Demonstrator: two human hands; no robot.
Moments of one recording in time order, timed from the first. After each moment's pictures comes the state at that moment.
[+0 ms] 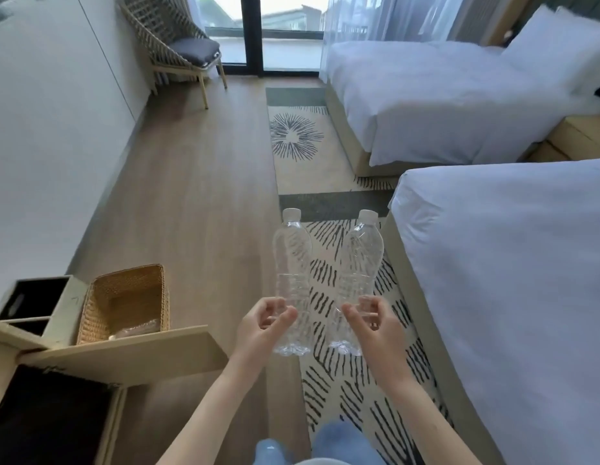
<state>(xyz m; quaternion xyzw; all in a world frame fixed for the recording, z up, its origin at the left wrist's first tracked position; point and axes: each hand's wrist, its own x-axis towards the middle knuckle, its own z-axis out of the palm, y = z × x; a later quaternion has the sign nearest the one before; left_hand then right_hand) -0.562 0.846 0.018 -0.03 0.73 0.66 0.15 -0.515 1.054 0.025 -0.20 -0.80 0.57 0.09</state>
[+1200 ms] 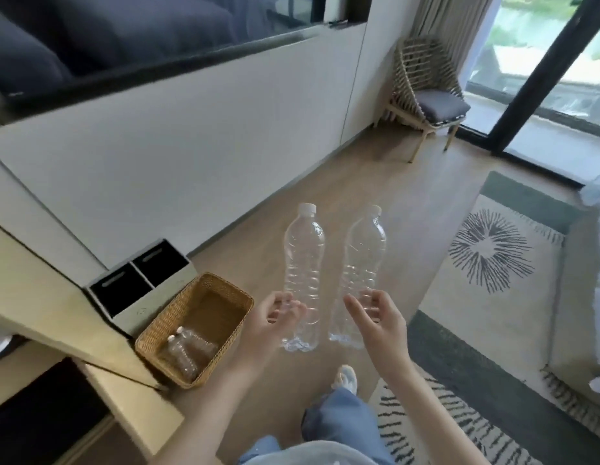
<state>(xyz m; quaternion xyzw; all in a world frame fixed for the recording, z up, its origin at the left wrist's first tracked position) -0.986 0.719 0.027 -0.29 0.69 0.66 -0.09 -1.106 0.888 0.034 0.12 -0.79 0.58 -0.13</state>
